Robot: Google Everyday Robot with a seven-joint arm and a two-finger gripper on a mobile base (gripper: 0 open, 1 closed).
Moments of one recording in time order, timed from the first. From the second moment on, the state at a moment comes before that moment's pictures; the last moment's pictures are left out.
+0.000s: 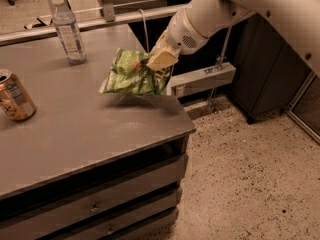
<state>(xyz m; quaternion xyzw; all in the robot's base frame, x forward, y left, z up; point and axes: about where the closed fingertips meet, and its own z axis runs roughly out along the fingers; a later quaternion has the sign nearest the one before) 0.607 0.004 0.921 -0.64 0.67 0.17 0.32</state>
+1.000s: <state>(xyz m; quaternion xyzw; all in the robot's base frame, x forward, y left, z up) 0.649 0.018 0.922 -0.62 0.67 0.17 0.37</state>
